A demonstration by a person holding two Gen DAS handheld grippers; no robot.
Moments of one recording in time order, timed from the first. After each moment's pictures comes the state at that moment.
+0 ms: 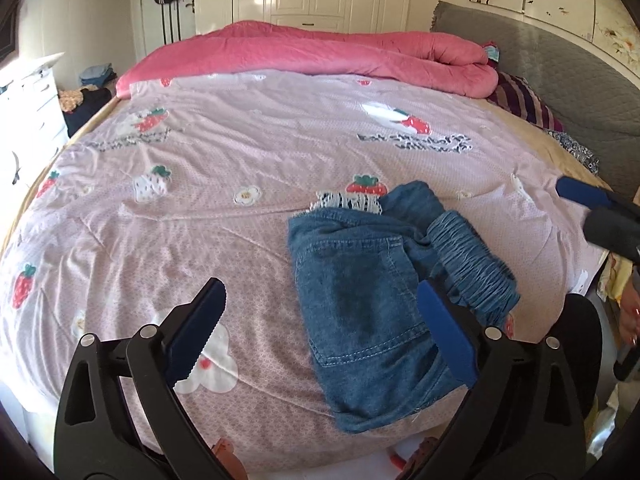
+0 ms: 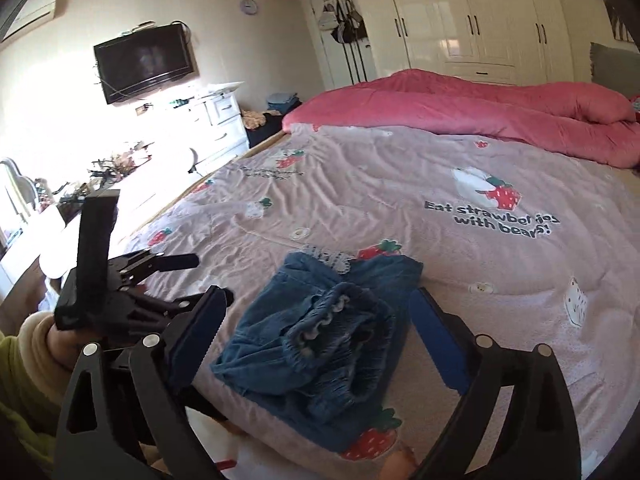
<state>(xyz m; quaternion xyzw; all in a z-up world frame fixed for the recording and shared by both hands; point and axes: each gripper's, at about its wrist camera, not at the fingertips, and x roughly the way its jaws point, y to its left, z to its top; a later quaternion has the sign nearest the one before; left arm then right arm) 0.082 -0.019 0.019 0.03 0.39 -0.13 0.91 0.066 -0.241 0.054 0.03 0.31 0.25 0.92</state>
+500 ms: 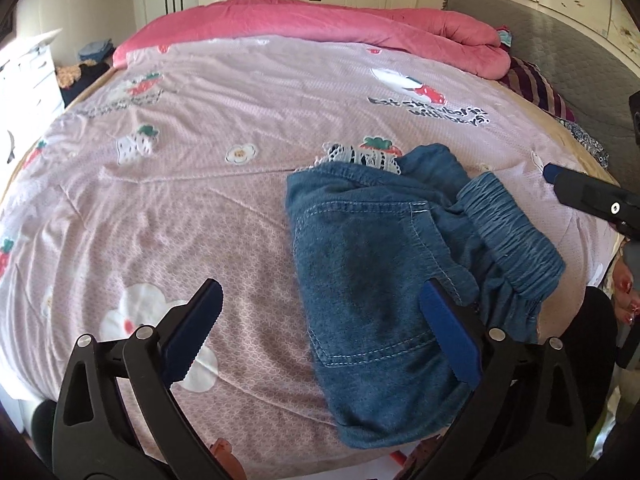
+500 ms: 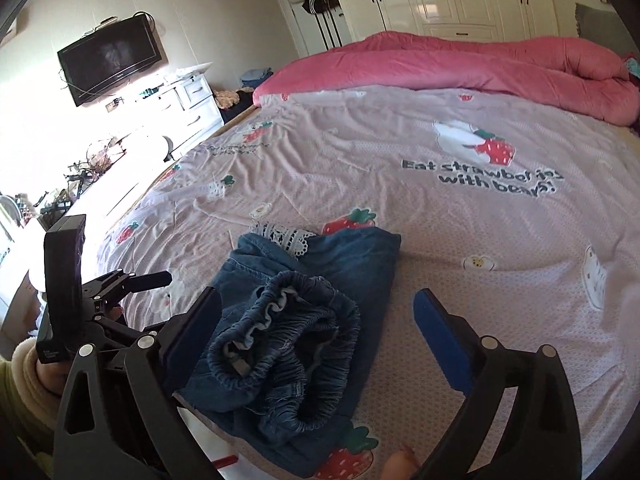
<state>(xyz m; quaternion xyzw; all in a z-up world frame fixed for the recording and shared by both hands) 0.102 -0.022 -0.023 0.02 0.43 -0.12 0.90 0.117 -0.248 0.010 0.07 0.37 0.24 0.89</state>
